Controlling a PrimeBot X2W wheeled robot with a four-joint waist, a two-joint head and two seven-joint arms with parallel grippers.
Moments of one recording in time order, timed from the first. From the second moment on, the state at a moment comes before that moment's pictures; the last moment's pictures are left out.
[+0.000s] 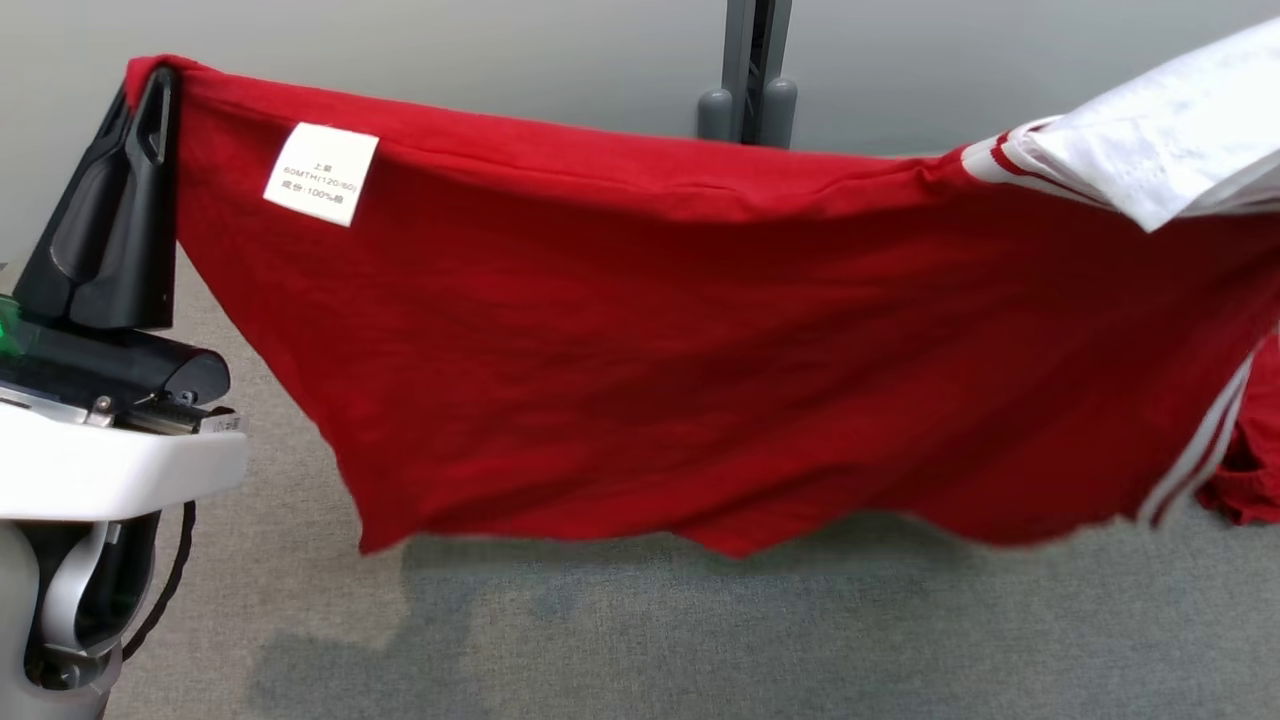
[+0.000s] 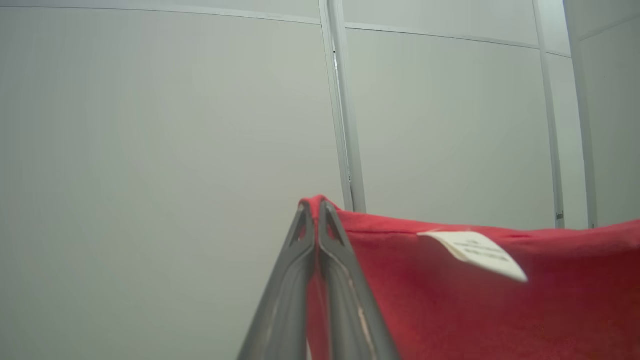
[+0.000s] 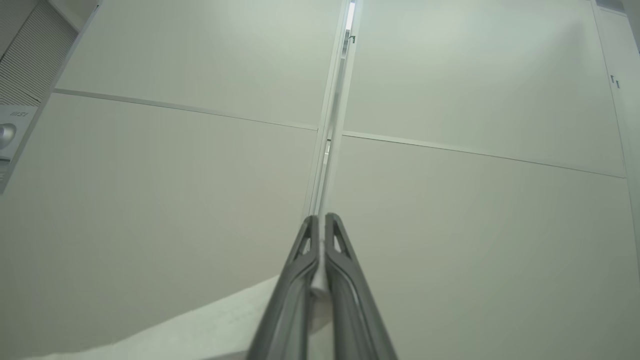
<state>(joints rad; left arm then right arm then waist) -0.36 0.48 -0.15 -0.39 -0.52 0.10 0.02 -0.51 -0.15 -0.12 -0.40 0.12 0.13 -0.01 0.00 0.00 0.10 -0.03</state>
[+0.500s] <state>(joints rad) -0.61 0.46 -0.20 -0.15 -0.55 0.01 0.00 -0.71 -0.20 -0.07 -0.08 0.22 0.13 -0.01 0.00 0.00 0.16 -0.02</state>
